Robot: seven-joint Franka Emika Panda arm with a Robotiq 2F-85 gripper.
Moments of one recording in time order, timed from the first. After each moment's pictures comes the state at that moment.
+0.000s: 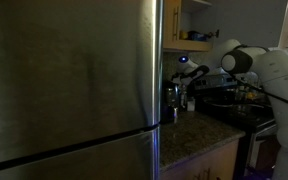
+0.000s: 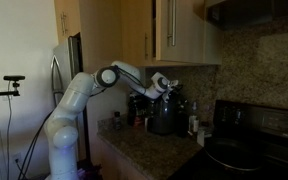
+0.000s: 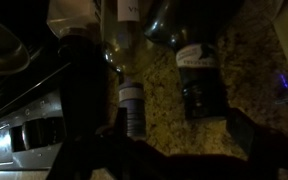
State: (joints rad) arm 0.12 0.52 -0.24 -1.46 -0.69 2.70 1.08
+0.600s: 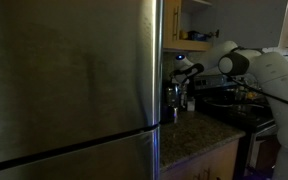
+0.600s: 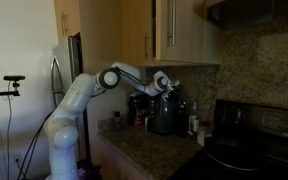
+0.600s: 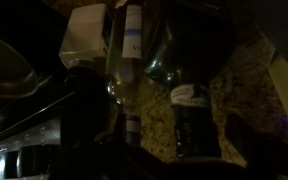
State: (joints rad) arm 0.13 0.57 -0.22 -1.37 -0.50 2.51 0.87
